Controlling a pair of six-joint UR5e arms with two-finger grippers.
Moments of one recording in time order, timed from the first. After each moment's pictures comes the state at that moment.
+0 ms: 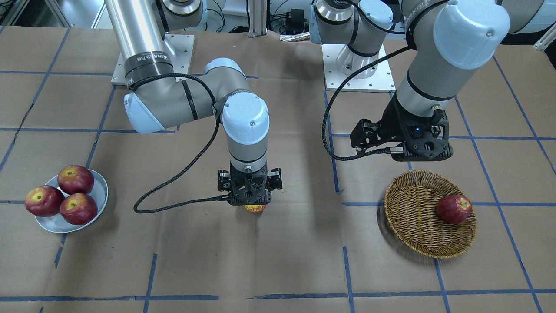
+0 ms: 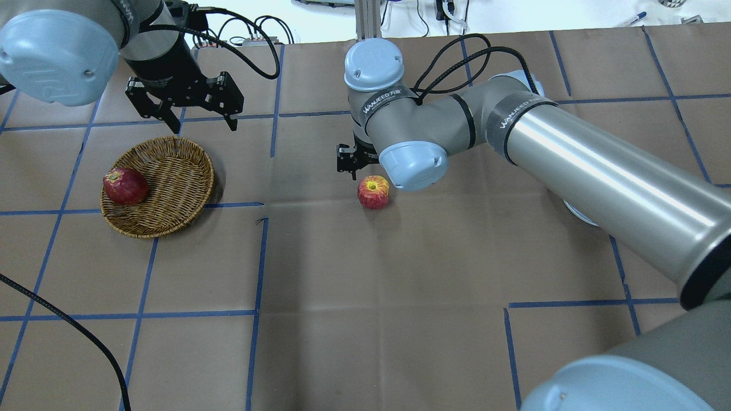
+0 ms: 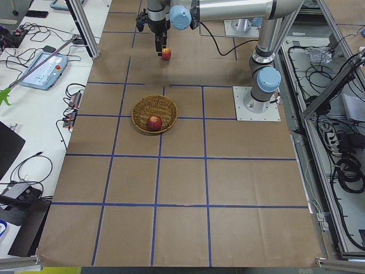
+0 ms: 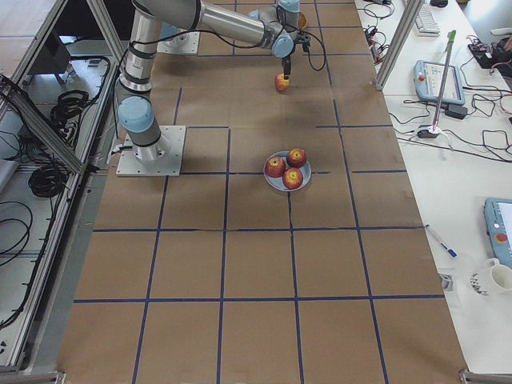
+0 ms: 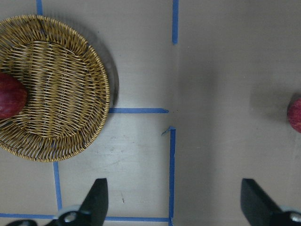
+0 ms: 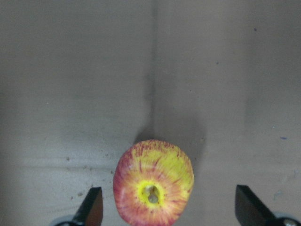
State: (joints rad) left arm -1.55 -1.73 -1.51 -1.50 1.58 0.01; right arm 1.95 -1.06 1.58 -2.14 -1.58 0.35
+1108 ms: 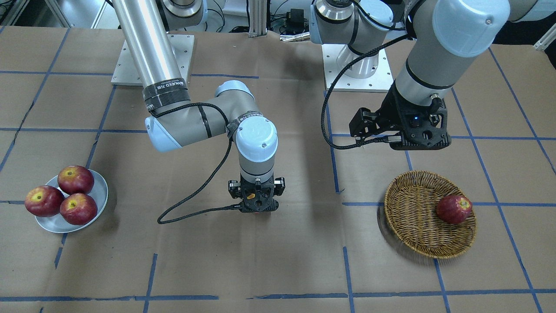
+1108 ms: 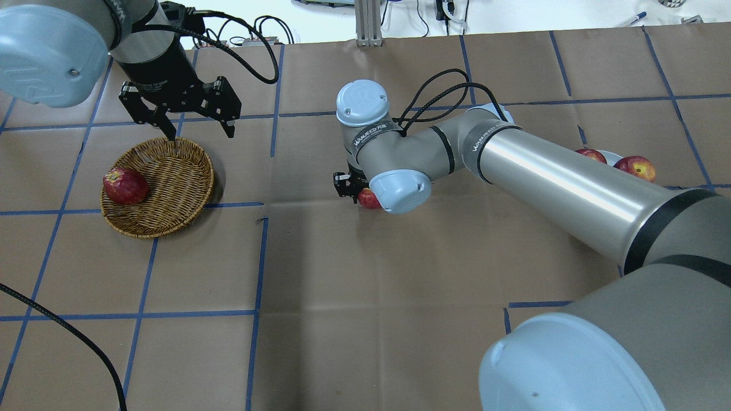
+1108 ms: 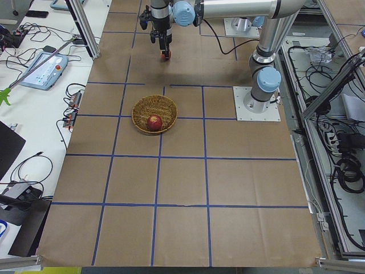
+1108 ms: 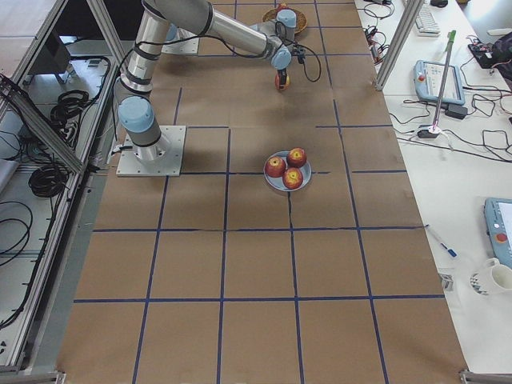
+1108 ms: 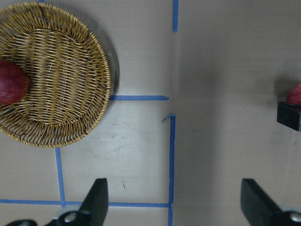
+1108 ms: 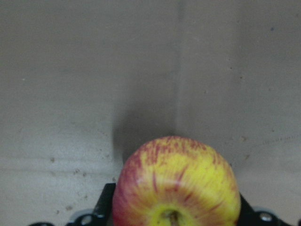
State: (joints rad) left arm -1.55 -1.70 -1.51 -1.56 1.59 0.01; right arm 1.97 -0.99 1.61 -2.20 -1.58 0.34
